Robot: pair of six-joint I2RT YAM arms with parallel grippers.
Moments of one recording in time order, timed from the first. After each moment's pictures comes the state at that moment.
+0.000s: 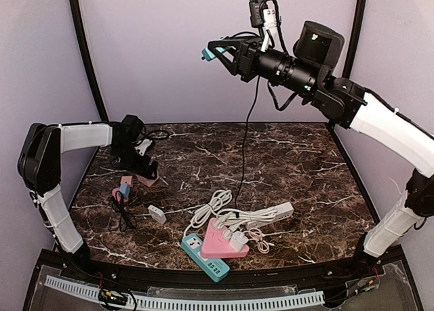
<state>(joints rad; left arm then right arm) -0.29 1.81 1.26 -0.71 0.05 0.06 0.95 1.52 1.71 0.02 -0.11 0.08</state>
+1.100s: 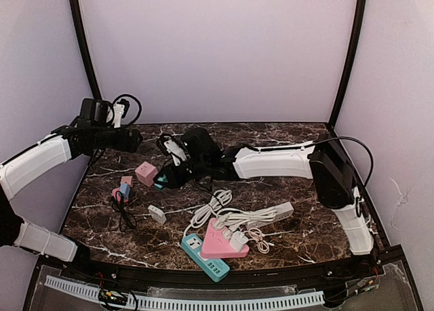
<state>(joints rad) -0.29 1.27 1.04 -0.39 -0.08 0.01 1.06 2.24 1.80 -0.05 -0.30 0.29</state>
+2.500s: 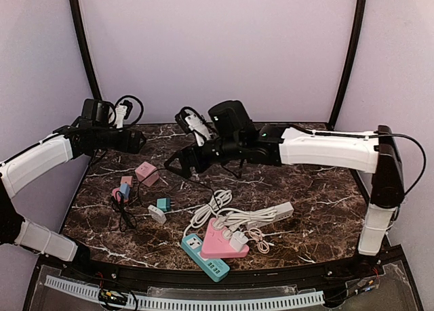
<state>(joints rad) -0.29 1.28 1.04 -0.39 -0.01 0.00 1.06 1.90 1.61 -0.19 -0.24 0.25</state>
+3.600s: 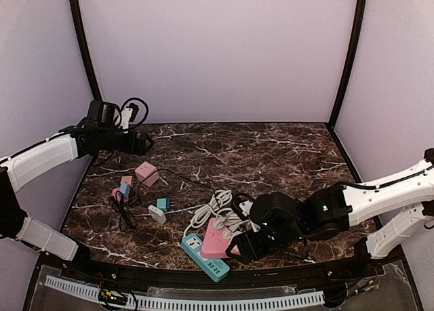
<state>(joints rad) -0.31 1.33 1.04 -0.37 0.12 -0.06 1.44 1.36 0.92 -0.44 0.06 0.81</state>
